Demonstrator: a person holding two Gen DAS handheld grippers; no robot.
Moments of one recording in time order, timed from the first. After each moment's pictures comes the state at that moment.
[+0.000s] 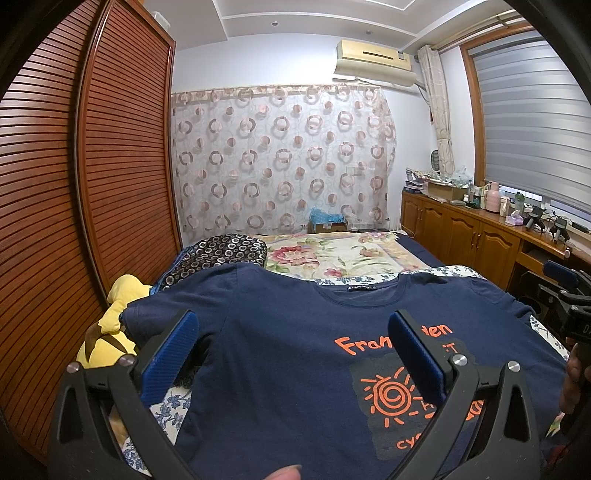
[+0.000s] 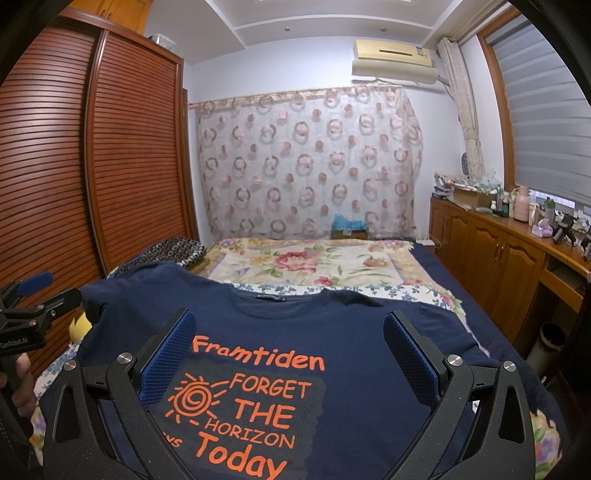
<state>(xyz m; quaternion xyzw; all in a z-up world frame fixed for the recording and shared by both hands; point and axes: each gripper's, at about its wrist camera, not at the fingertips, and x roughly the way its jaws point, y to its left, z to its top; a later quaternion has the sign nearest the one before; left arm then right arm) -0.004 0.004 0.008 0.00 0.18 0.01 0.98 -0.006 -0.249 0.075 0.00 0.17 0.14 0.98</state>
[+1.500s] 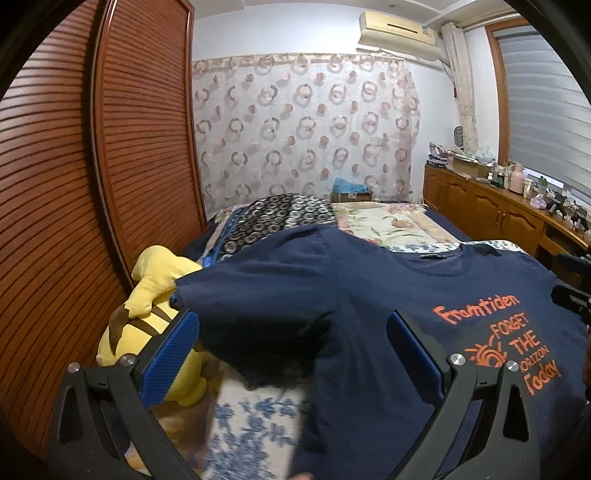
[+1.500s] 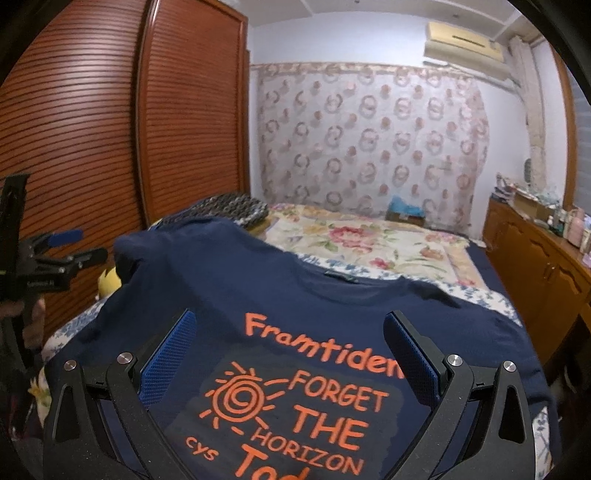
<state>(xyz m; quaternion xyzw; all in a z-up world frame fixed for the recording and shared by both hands) 0.032 0.117 -0.029 0.00 0.24 0.04 0.97 0.038 -0.170 0.045 -0.07 0.23 0.25 0.94</state>
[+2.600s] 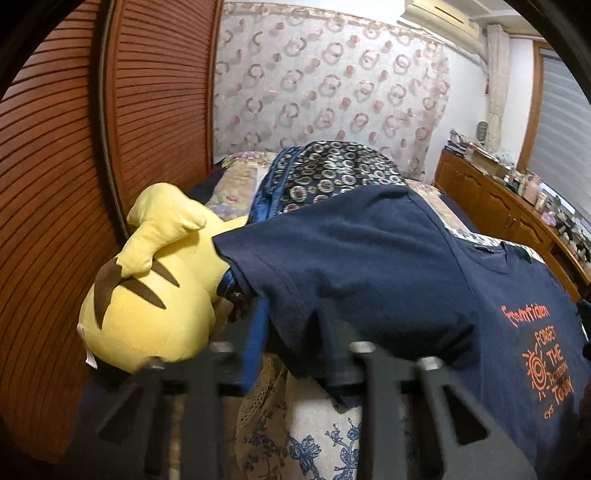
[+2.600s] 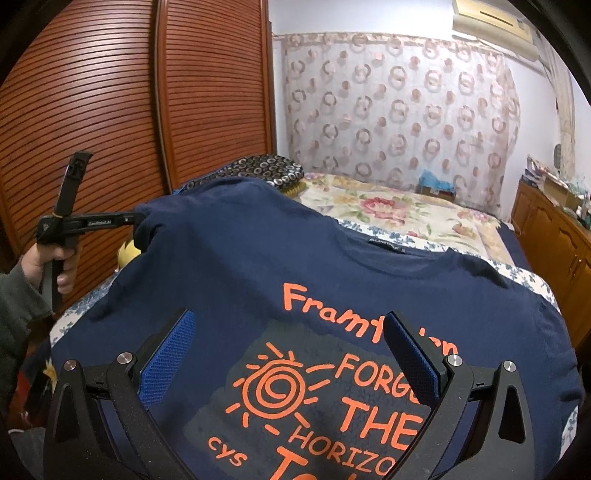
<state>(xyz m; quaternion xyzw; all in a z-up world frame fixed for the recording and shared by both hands) 0.090 0.209 -0.074 -0.08 0.32 0.02 0.94 0.049 -0.141 0.018 -0.08 0.28 0.29 0.91</state>
